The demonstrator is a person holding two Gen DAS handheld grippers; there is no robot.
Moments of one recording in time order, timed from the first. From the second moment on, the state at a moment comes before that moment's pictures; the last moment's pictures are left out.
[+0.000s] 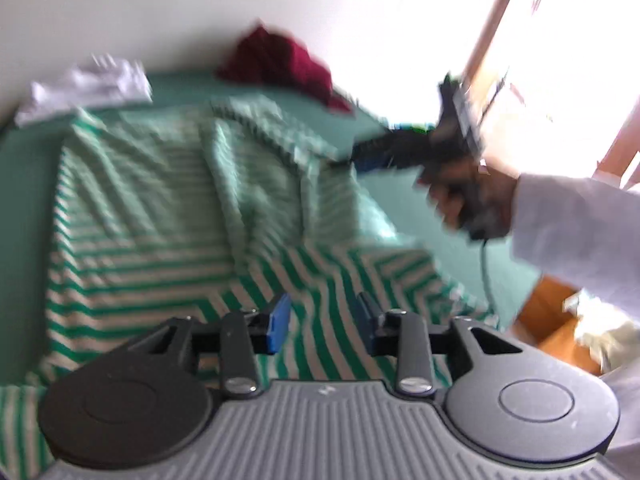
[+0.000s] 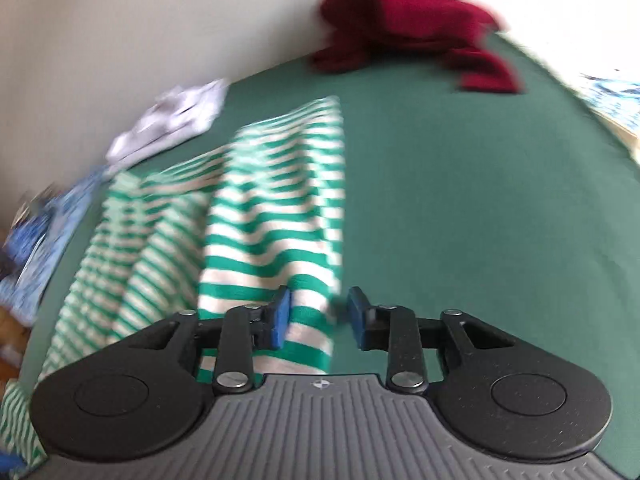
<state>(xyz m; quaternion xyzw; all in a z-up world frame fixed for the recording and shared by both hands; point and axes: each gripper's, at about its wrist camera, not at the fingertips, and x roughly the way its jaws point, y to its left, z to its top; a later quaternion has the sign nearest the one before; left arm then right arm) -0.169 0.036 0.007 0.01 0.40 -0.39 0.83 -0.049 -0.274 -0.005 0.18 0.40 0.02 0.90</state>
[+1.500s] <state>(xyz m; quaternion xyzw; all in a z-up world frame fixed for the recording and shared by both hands) -0.244 0.195 -0.005 -0.18 0.39 0.09 0.90 0.073 -0.090 0.103 0.14 0.44 0.21 0.86</state>
